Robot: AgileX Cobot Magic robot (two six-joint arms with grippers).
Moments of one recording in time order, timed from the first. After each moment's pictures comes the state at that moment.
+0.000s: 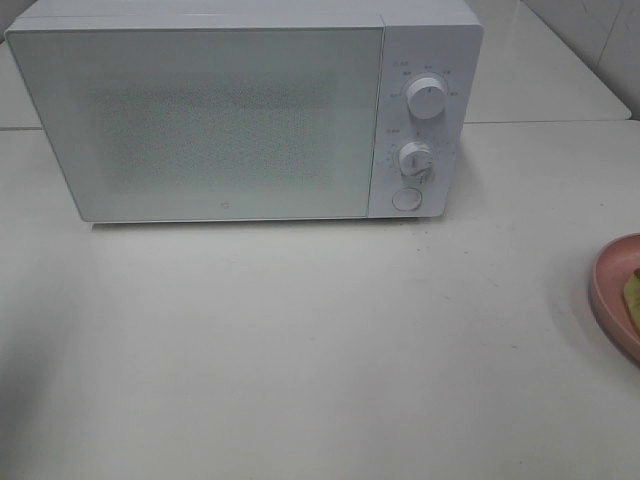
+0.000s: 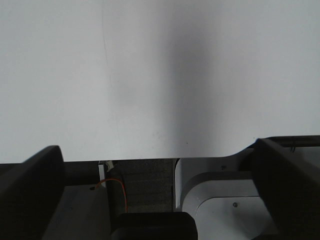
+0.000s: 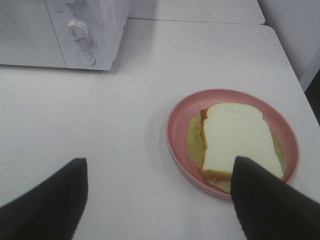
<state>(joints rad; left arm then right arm) -0.09 1.02 -0.73 0.00 1.12 -0.07 0.10 0.00 -0.50 -0.06 1.00 0.03</state>
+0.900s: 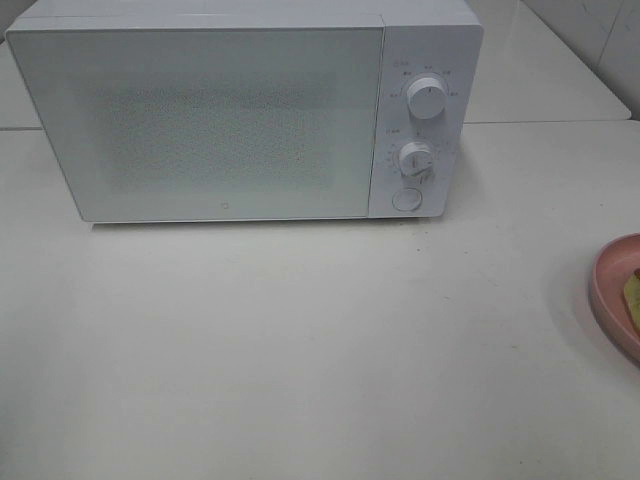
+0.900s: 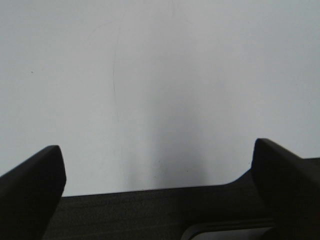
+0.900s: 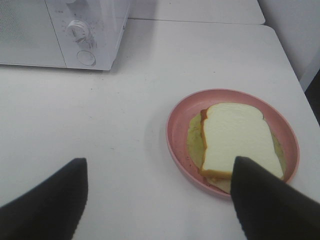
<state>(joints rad) -0.09 0.40 -0.52 0.00 1.08 -0.02 0.10 0.00 -0.50 -0.06 1.00 0.03</state>
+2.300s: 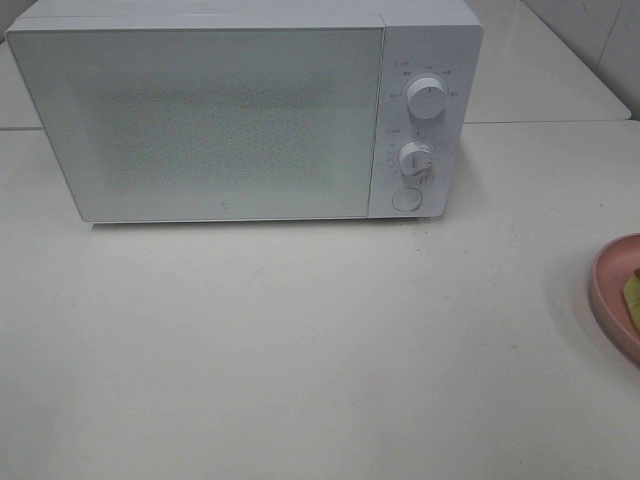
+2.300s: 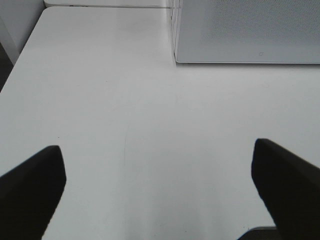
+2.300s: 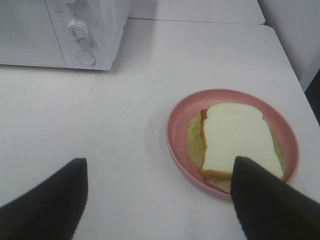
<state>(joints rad) -0.02 0.00 -0.52 -0.02 1.08 -0.02 0.10 0.00 -0.50 -0.06 1.00 0.03</state>
